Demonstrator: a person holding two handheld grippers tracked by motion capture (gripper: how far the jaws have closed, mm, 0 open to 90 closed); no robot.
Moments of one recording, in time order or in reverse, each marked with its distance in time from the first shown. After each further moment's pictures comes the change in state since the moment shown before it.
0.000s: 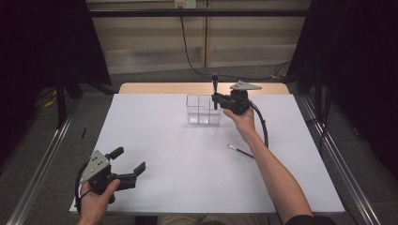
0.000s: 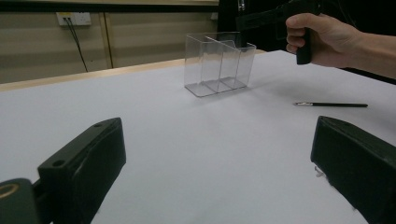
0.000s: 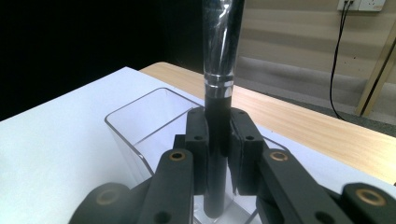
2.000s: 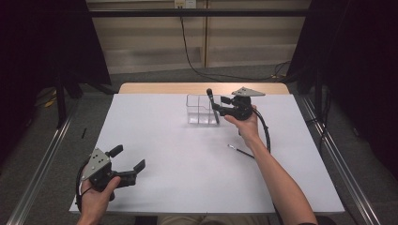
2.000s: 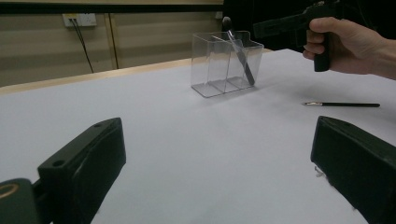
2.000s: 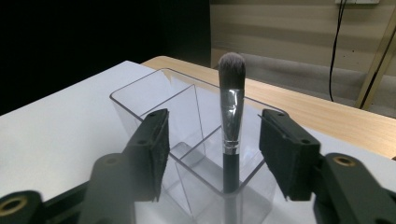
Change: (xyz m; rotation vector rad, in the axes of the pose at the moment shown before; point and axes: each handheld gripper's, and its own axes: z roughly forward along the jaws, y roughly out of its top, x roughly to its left) left arm 0.005 0.001 0.005 0.003 0.017 0.011; right arm 0.003 -0.016 -0.014 -0.001 -0.008 0.011
